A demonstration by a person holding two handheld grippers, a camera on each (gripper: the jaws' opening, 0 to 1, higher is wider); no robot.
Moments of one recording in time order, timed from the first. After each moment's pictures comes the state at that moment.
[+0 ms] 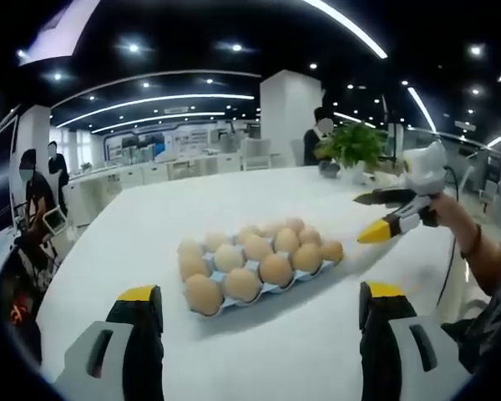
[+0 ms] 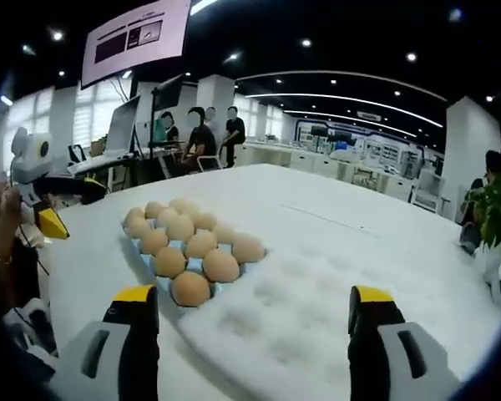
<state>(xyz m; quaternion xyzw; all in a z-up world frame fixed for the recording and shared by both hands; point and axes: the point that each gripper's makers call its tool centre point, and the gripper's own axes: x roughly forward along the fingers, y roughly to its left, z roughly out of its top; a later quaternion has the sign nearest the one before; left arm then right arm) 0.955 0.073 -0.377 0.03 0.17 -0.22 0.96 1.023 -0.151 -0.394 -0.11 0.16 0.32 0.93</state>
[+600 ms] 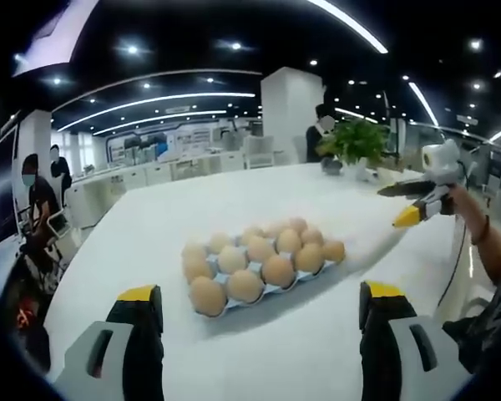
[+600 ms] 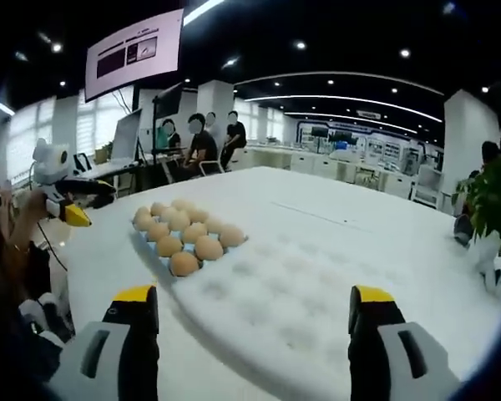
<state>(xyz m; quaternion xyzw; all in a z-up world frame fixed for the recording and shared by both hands) 0.953 0.075 -0.372 0.05 0.17 -0.21 0.96 0.999 -0.216 -0.380 -0.09 0.17 0.33 0.93</state>
